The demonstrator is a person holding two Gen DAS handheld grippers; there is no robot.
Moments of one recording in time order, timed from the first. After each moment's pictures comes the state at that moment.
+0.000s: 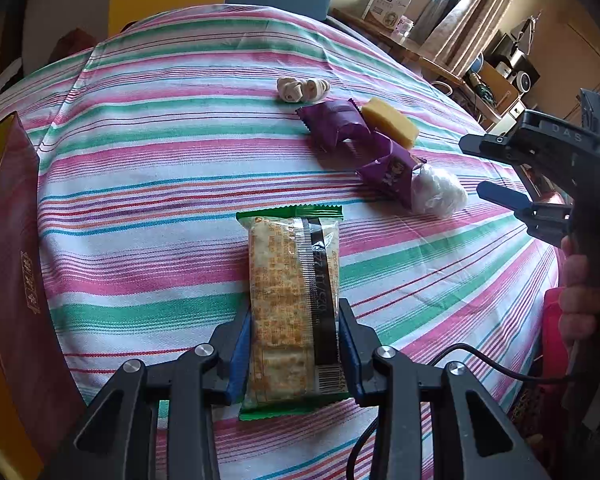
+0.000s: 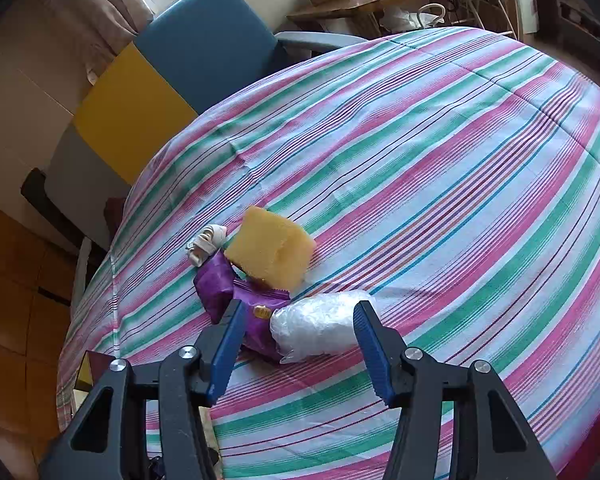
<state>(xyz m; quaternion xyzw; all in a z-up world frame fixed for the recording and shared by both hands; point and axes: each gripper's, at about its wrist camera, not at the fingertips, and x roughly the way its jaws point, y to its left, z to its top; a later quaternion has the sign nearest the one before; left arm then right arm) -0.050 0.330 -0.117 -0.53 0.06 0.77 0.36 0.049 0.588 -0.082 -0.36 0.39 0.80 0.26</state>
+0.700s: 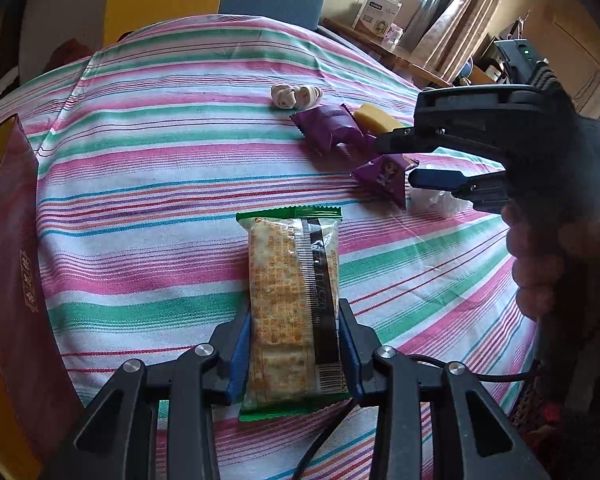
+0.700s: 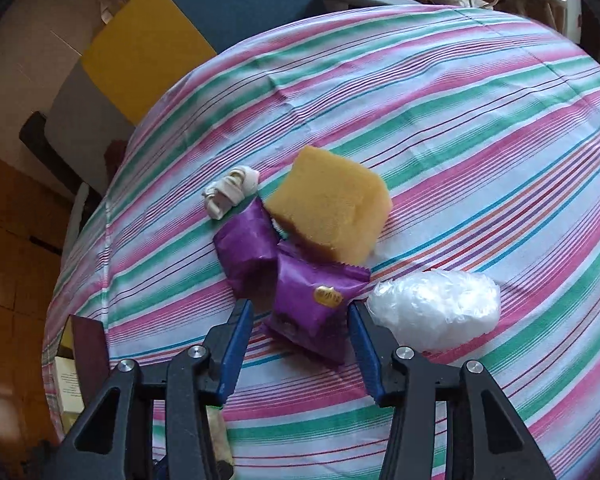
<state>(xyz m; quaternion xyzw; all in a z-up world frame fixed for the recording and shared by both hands) -0.045 0.329 -0.121 -0.51 0.06 0.78 0.37 -0.015 0.570 -0.110 -0.43 0.36 0.80 0.22</state>
